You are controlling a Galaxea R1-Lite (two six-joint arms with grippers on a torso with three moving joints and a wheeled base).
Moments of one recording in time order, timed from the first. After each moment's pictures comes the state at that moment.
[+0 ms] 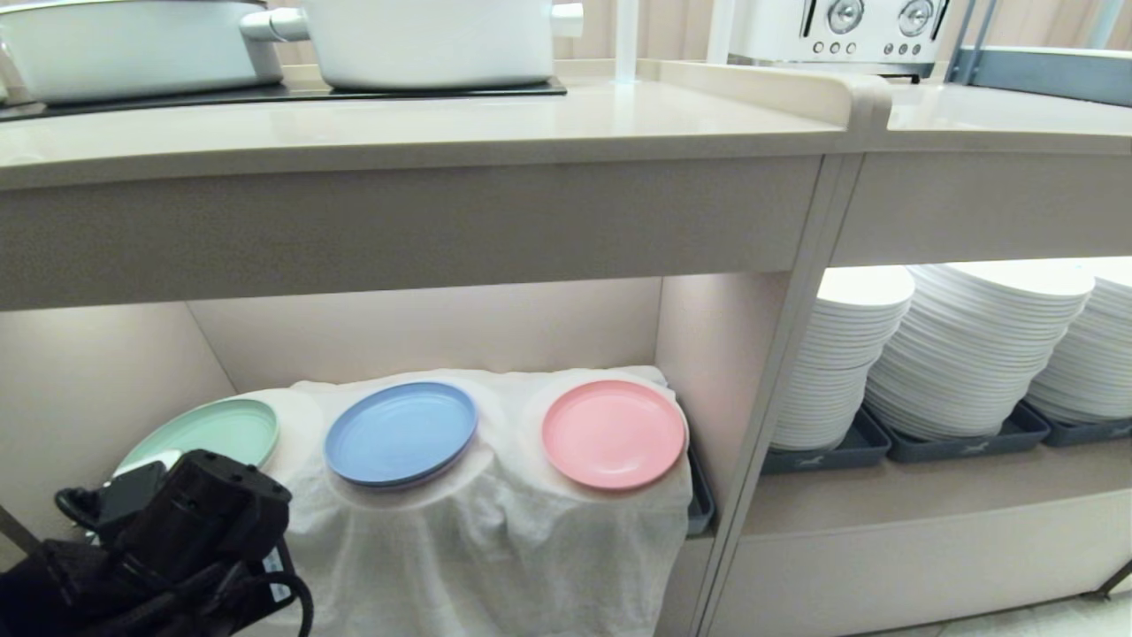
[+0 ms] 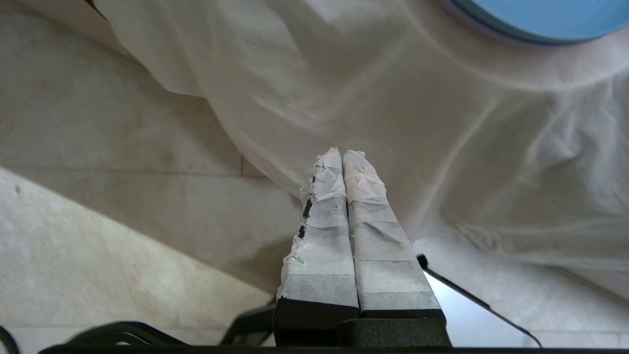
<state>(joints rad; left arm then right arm) -0.53 1.38 -0.47 0.14 0.61 -0.93 0.00 0.00 0.00 0.00 0.00 0.00</state>
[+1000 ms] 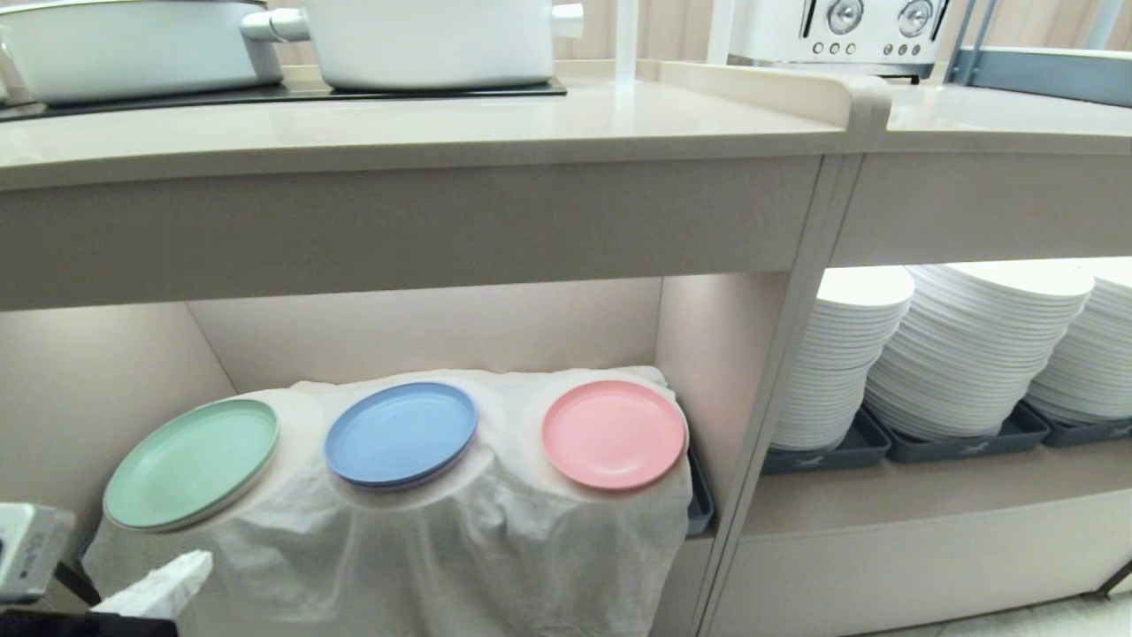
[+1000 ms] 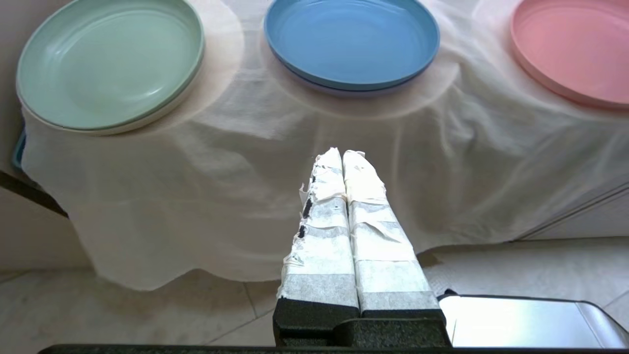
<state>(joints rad) -0.61 0.86 -0.15 -0.26 0.57 -0.29 0.00 0.00 0.00 0.00 0.00 0.00</state>
